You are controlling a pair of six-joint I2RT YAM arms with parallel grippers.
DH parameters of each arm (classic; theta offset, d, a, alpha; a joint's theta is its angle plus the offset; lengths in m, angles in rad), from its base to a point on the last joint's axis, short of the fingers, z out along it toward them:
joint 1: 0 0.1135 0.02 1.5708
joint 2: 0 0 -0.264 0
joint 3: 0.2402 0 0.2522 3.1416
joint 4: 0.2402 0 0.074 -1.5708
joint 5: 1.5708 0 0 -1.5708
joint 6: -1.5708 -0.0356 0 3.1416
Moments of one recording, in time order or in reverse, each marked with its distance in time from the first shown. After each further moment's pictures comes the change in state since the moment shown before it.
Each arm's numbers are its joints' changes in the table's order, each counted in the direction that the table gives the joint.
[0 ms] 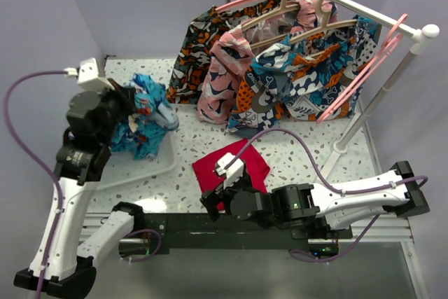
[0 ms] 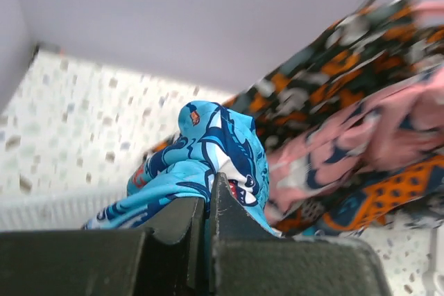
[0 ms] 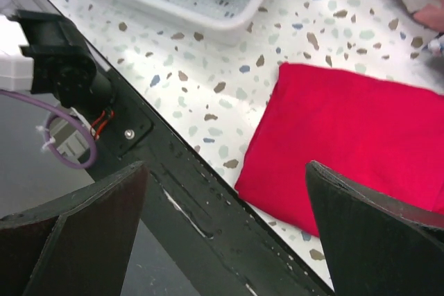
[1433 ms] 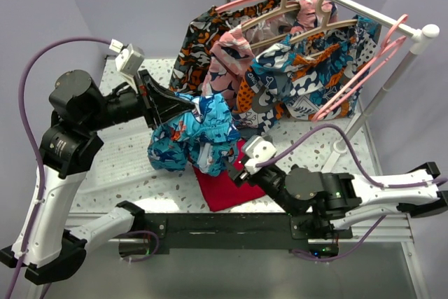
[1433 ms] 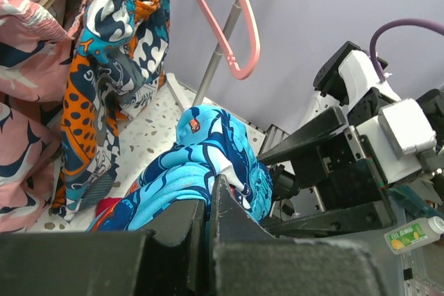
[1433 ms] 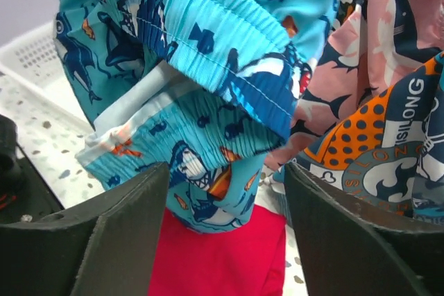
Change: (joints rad) left arm -0.232 -0.168 0.399 0.063 0.910 -0.008; right arm -0.008 0.208 0.106 -0.196 0.185 0.729
